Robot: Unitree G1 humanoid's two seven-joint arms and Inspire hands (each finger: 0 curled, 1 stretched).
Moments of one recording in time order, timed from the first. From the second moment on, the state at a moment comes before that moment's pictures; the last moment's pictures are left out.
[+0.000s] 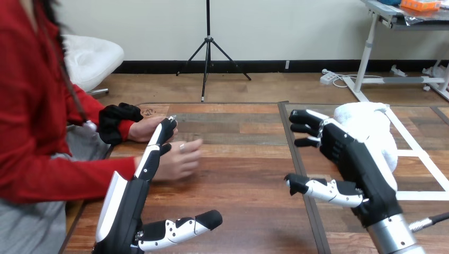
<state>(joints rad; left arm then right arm) 0.21 0.22 -0.07 0.28 0.29 -0.95 0.15 -0.03 -0.25 -0.04 0.43 0.08 -0.76 0.31</state>
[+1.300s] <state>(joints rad) 0.19 0.19 -0.06 0.28 0.29 -0.94 0.13 -0.03 -0.13 -0.04 0.48 0.11 -0.94 0.31</state>
